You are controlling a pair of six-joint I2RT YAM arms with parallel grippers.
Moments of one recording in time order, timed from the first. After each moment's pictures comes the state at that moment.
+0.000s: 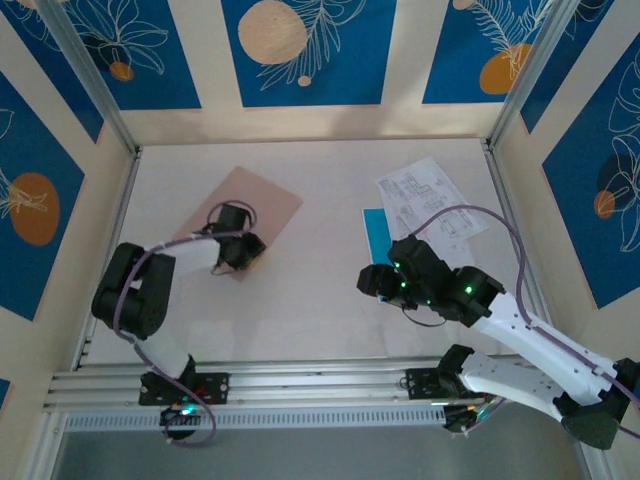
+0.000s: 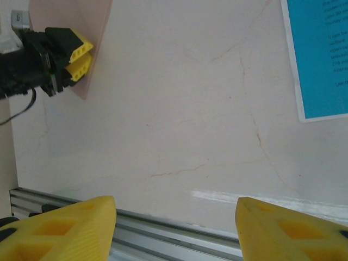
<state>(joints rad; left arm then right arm) -0.40 1.67 0.80 -0.15 0.12 -1.08 0.84 0.87 0.88 -0.91 0.01 1.05</state>
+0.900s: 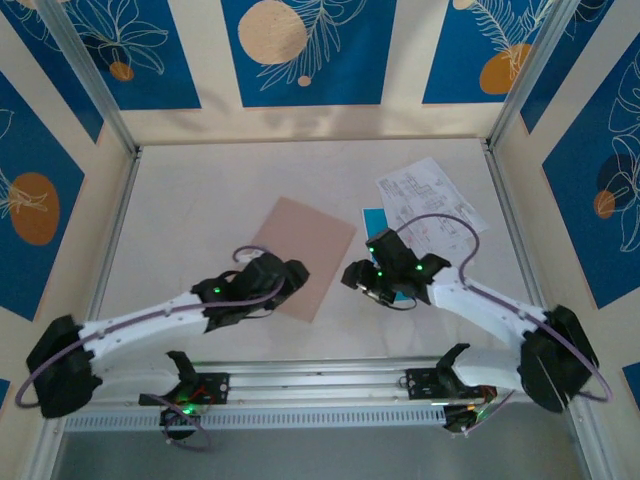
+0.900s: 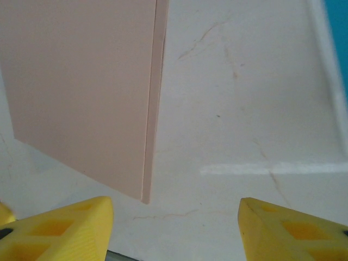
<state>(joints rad) -0.93 1.09 0.66 -0.33 -0.18 -1.42 0.68 1.24 0.73 -0.53 -0.20 1.07</state>
